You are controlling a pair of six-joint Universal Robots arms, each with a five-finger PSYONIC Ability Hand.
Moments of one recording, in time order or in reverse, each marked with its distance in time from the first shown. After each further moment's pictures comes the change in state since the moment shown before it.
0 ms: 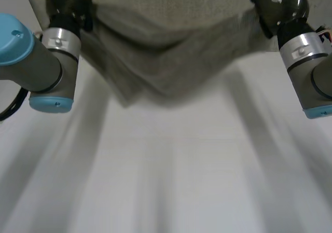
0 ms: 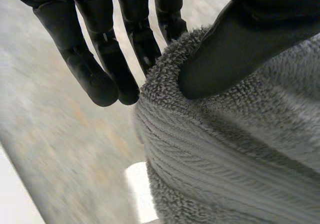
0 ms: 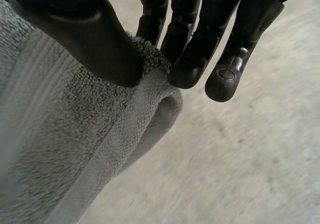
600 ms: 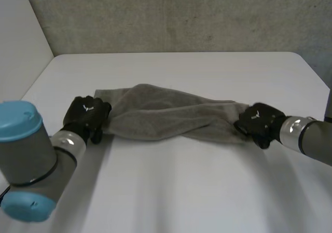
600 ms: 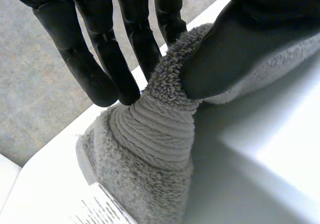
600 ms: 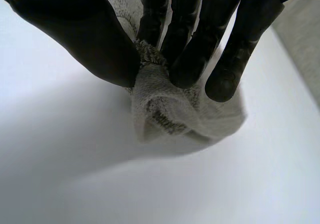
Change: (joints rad) left arm -0.017 0.218 -0.705 -0.232 0.037 0.038; right arm -0.078 0.014 0.183 1.001 -0.122 -0.393; left_hand 0.000 0.009 0.005 0.000 0.000; right_hand 0.000 0.000 0.001 0.000 0.000
